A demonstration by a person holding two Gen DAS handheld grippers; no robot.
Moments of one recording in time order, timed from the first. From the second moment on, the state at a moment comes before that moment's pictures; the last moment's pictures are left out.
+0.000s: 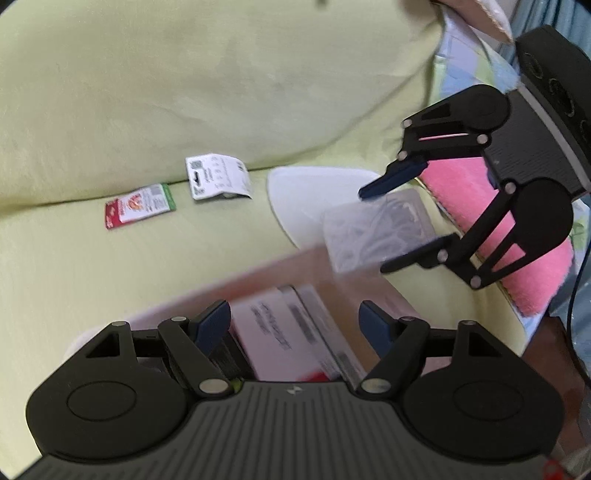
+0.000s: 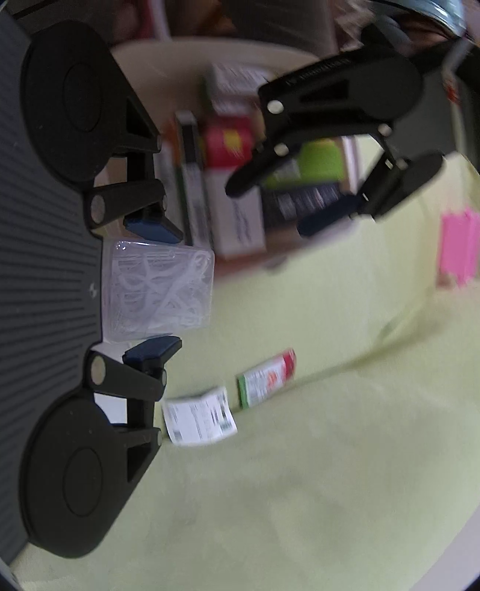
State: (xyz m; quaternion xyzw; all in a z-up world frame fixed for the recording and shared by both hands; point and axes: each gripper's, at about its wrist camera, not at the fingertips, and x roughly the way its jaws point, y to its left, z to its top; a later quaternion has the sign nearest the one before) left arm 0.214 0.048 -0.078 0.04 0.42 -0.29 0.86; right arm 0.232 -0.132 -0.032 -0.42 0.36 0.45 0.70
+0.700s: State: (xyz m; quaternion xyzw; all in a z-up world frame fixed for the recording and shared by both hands) left arm 0.157 0.057 -0.111 0.06 0.43 -0.31 0.85; right arm 0.195 -0.055 -0.082 -0.61 0.44 0.44 0.50
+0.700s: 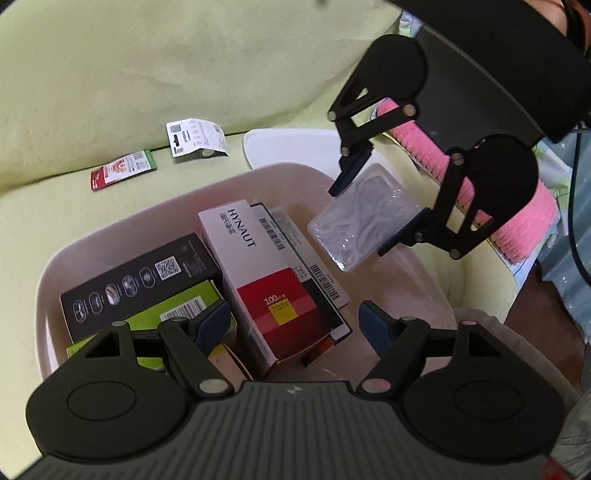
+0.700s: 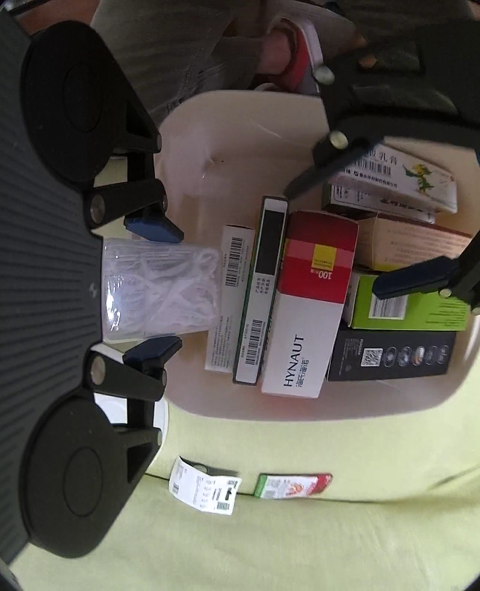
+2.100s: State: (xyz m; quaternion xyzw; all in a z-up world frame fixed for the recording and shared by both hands) left arm 0.160 0.060 -0.113 0.04 0.43 -0.31 0.85; right arm 0.197 -0.099 -0.048 -0.52 0.41 0.42 0.62
